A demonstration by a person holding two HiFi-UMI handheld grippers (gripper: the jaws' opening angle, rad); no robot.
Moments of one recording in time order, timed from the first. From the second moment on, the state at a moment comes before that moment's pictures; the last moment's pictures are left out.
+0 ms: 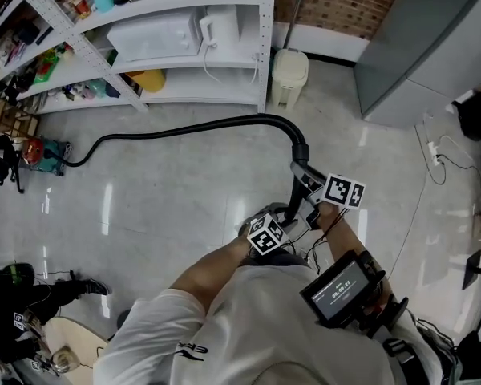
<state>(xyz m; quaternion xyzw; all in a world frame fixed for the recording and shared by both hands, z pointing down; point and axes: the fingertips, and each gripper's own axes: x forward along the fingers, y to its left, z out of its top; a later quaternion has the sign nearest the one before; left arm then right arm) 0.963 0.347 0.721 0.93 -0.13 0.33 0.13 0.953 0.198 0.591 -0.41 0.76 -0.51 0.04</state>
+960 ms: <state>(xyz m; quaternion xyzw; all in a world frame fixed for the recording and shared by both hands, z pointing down) 1.047 0.379 0.721 0.92 -0.15 0.34 0.14 1.029 0.226 0.597 -0.38 0.77 -0.52 0.02</state>
